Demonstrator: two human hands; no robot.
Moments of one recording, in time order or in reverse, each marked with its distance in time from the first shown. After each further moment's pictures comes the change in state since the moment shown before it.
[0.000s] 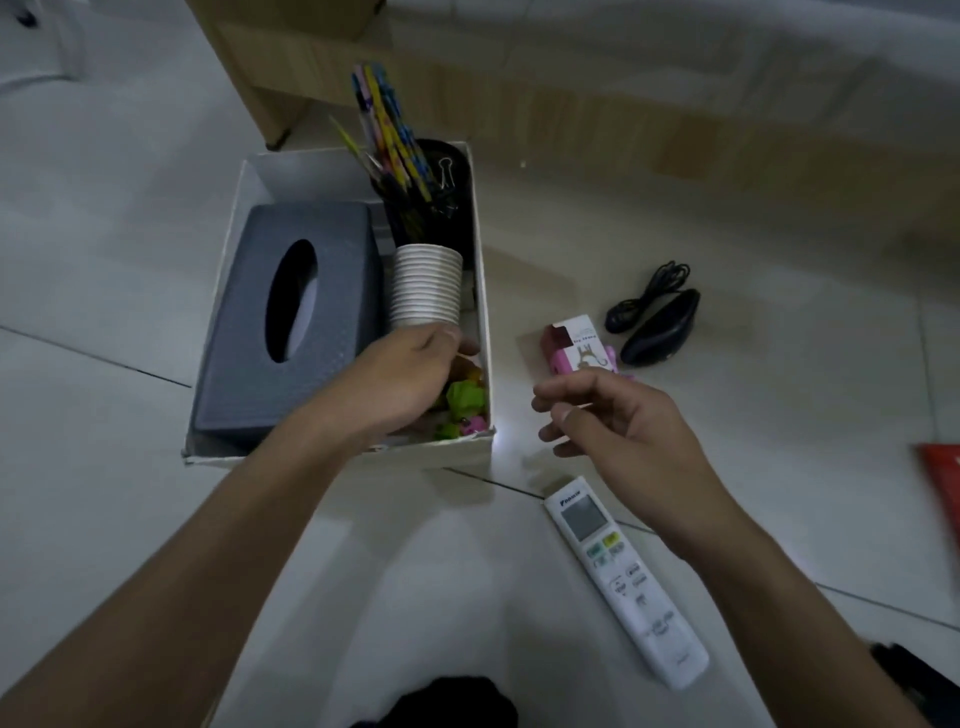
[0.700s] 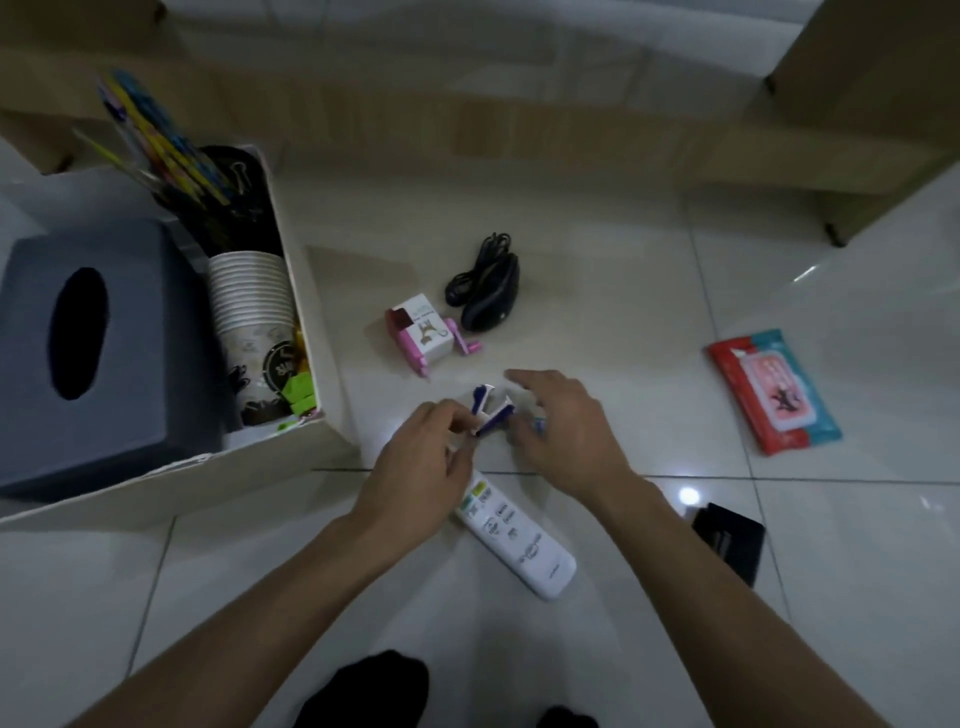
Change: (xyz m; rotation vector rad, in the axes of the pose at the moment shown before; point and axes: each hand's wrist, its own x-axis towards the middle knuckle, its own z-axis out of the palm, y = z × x) left_hand -0.023 -0.031 0.155 0.289 -0.015 0.568; right_hand -0.027 0.086 -0.069 -0.824 0.268 -0.020
